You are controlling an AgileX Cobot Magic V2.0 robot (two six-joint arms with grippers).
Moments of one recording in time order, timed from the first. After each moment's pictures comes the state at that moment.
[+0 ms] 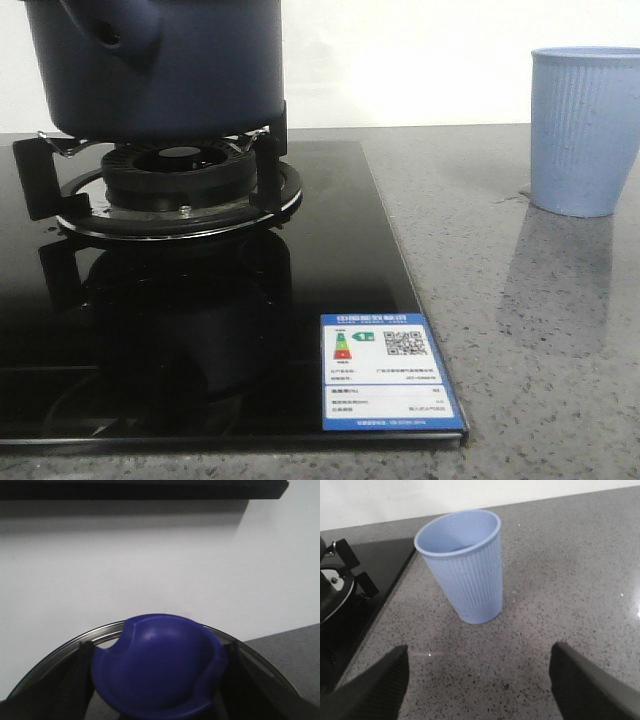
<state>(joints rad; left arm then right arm) -0.39 1.13 -0.91 -0.25 -0.11 0.22 0.05 0.39 -0.35 0.33 0.35 -0.13</state>
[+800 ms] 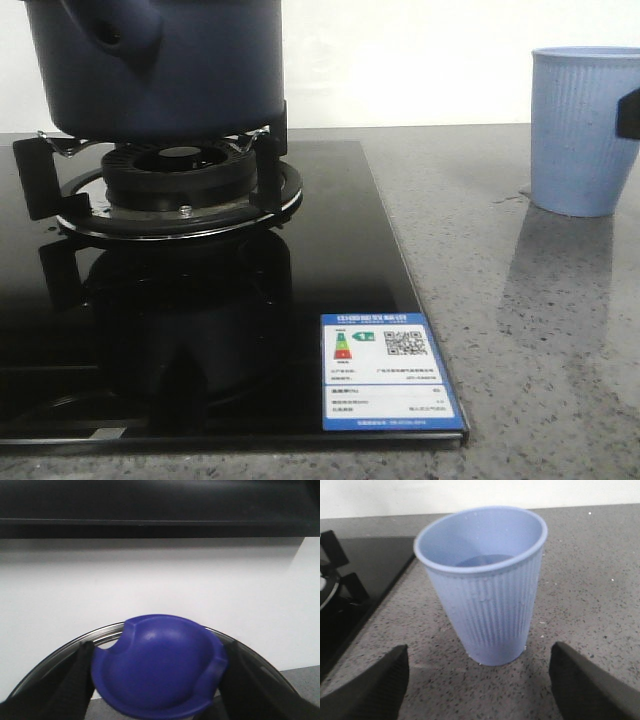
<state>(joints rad) -0.24 1.02 -0.91 -0.25 -0.05 0.22 0.26 0.91 -0.29 0.28 -0.28 -0.13</state>
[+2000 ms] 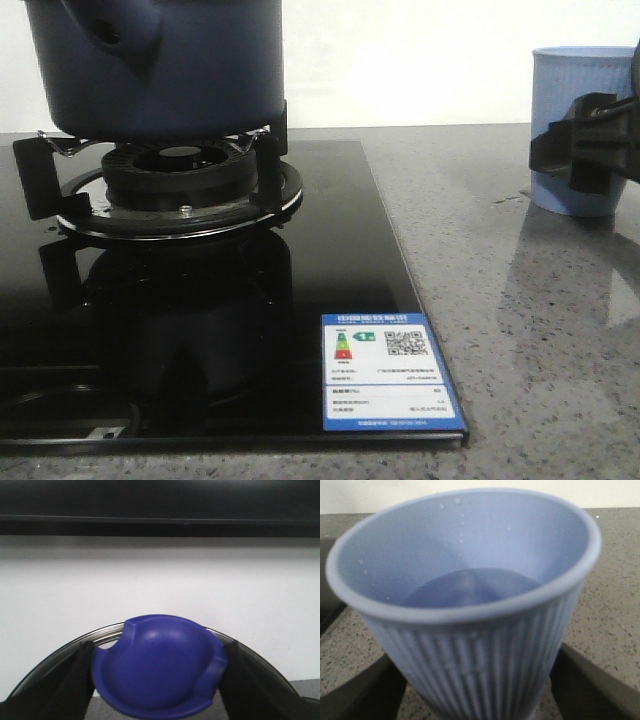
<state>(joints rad) -0.14 1.02 -0.91 -0.25 -0.05 0.22 0.26 1.37 -0.37 0.21 -0.69 -0.07</state>
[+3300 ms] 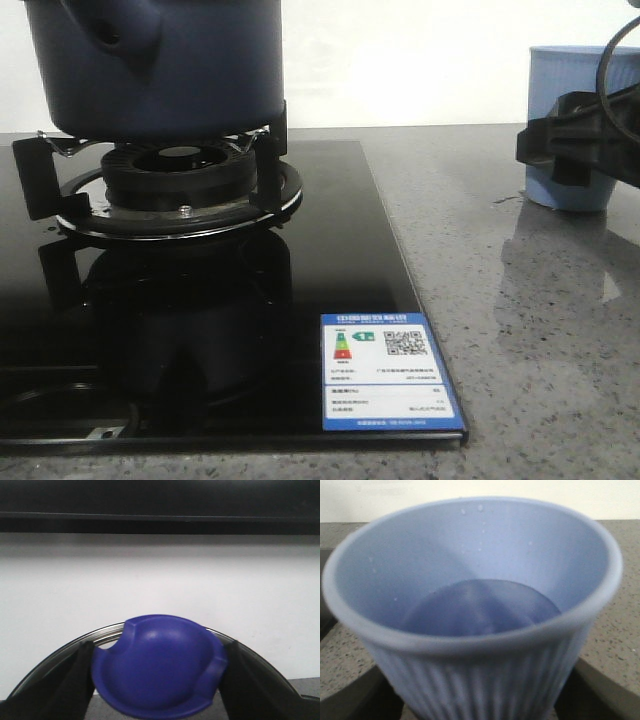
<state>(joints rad) -0.14 1.02 -0.91 -0.25 -0.04 0.22 0.26 1.44 -0.42 0.19 -0.73 -0.07</state>
